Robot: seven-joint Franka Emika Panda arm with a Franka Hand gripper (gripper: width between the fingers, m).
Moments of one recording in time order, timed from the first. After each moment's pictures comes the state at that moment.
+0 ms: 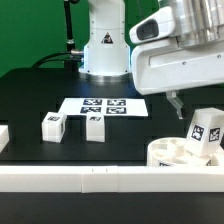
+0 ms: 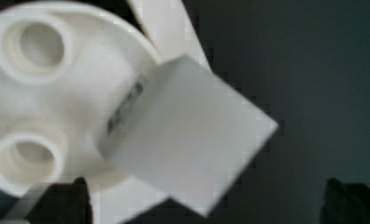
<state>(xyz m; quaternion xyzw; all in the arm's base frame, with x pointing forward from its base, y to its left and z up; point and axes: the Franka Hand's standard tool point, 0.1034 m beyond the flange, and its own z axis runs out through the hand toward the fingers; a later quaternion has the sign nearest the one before) 0.643 0.121 0.102 -0.98 0.17 -0.05 0.13</state>
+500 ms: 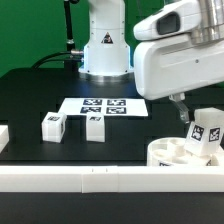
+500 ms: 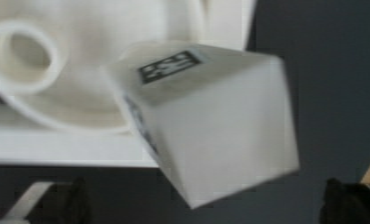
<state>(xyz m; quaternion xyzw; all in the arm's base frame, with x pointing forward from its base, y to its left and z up) 0.641 0.120 0.101 -0.98 -0.18 -0.08 0.09</state>
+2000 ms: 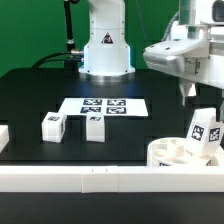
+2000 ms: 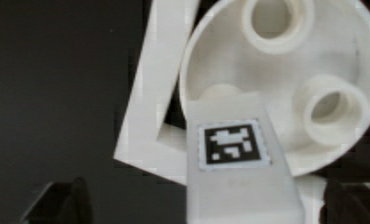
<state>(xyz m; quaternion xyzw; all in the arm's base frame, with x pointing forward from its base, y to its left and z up) 0.641 0.108 0.097 -0.51 -0.86 -0.02 -0.05</state>
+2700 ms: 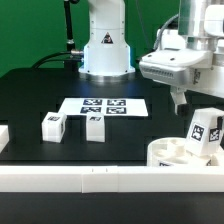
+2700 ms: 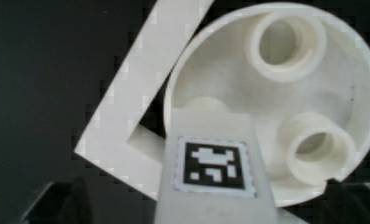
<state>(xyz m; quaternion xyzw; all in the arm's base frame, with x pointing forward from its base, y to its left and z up) 0.635 0.116 0.083 -0.49 -0.87 -0.02 -0.04</state>
